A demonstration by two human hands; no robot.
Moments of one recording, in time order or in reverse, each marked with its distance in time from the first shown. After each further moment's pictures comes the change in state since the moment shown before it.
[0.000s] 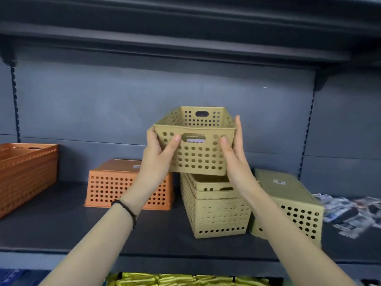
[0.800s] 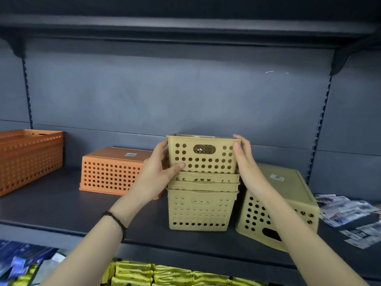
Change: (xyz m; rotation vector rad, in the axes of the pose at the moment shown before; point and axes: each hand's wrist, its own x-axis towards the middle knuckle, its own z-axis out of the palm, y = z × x) left_hand -0.039 -0.027 0.055 0.296 -0.129 -0.109; right_hand 0.003 0.059 -0.101 -0.222 -0.052 0.254
